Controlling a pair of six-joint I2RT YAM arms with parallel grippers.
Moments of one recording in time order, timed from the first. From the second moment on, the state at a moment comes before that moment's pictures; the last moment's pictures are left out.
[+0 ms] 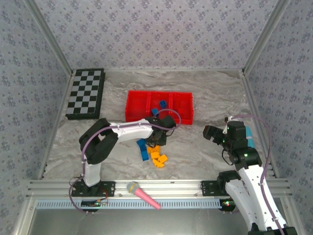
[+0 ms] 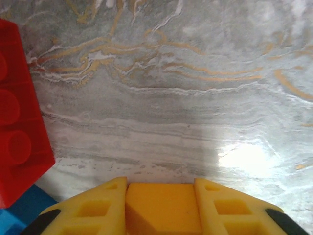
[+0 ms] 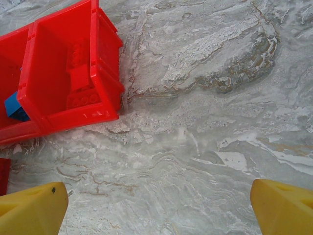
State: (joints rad) left arm -0.99 1.90 1.27 -0.72 -0.15 -0.84; right arm 0.15 0.58 0.60 -0.74 -0.01 0.43
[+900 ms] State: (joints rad) left arm -0.59 1.77 1.47 -0.74 -0.31 -0.57; right arm 0.14 0.59 0.60 -0.74 -0.02 0.43
